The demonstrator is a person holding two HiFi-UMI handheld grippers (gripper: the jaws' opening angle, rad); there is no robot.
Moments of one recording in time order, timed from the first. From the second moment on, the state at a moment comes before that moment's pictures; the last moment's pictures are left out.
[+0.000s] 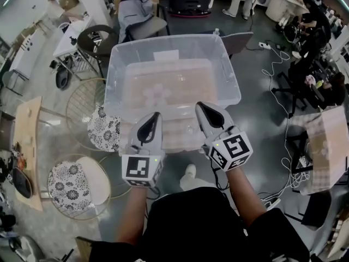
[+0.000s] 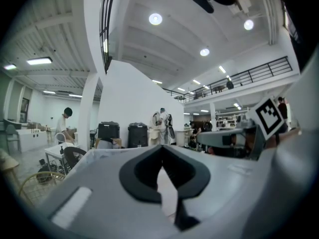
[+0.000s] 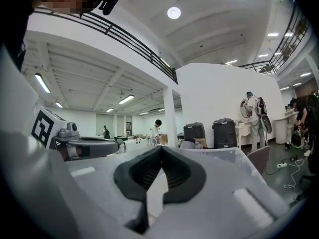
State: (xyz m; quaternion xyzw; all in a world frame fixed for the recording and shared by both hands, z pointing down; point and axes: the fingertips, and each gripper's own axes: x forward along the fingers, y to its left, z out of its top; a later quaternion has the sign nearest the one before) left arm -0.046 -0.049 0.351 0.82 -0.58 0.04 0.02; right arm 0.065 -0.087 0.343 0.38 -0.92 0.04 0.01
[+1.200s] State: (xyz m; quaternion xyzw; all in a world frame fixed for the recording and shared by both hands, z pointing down) left arm -0.052 -0.077 0.358 0.79 -0.61 0.04 0.03; right arm 0.061 -0.118 0.360 0.35 -0.94 0.07 0.01
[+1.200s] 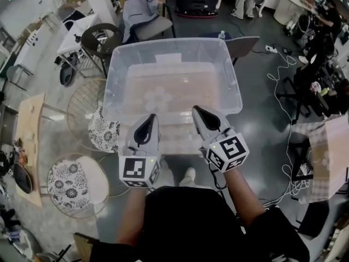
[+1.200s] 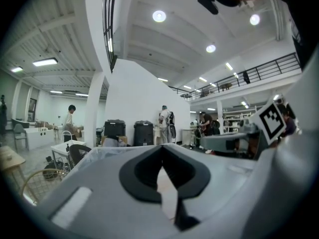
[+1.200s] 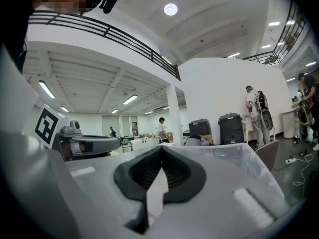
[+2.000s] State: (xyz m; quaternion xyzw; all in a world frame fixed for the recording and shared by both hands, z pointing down) left arm -0.078 -0.134 0.375 0.83 -0.55 0.04 0.06; right arm 0.041 -0.100 0.475 0.33 -0.93 0.06 0.18
